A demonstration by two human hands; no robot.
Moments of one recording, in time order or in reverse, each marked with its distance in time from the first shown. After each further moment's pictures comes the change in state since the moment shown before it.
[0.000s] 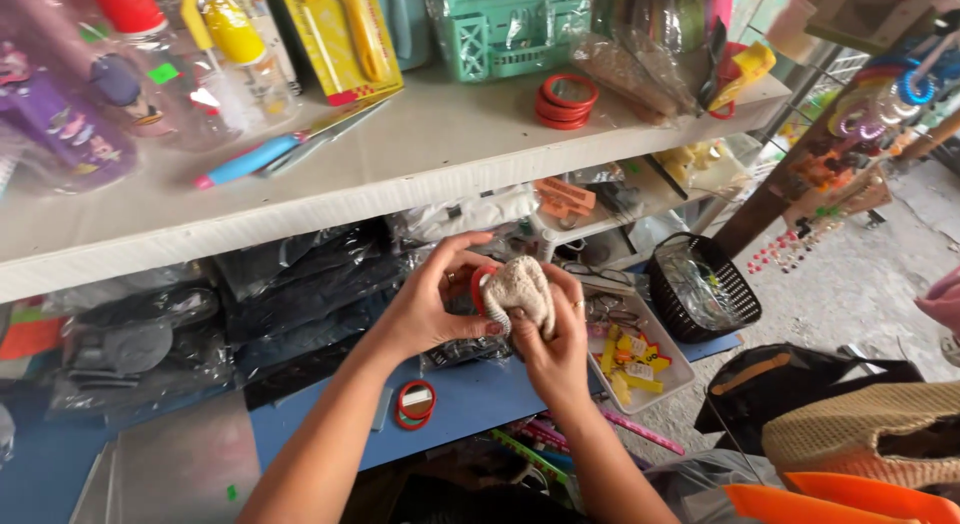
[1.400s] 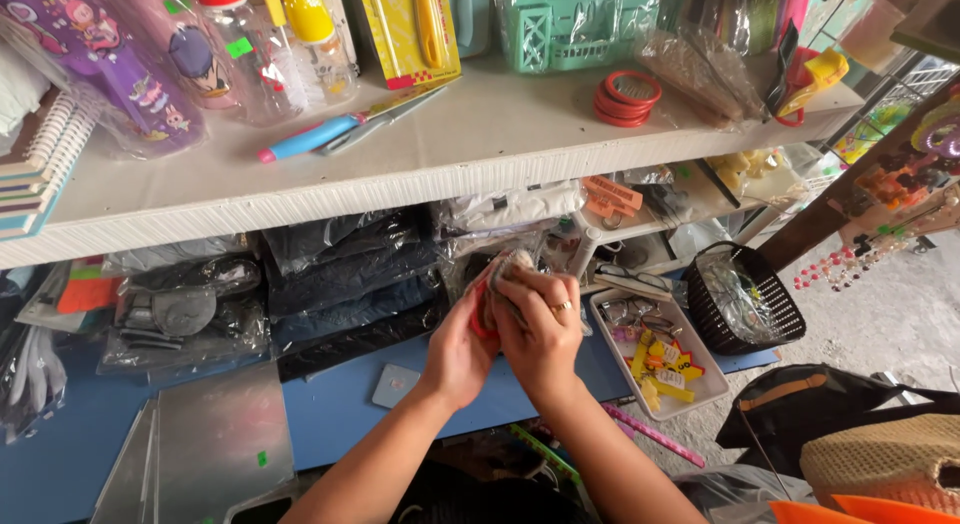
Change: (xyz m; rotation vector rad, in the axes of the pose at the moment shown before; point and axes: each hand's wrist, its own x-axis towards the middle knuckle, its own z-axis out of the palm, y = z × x) left_hand -0.047 -0.020 0.049 -1.203 0.456 -0.092; right_hand 0.002 -0.031 0.064 -0.361 -0.009 -0.451
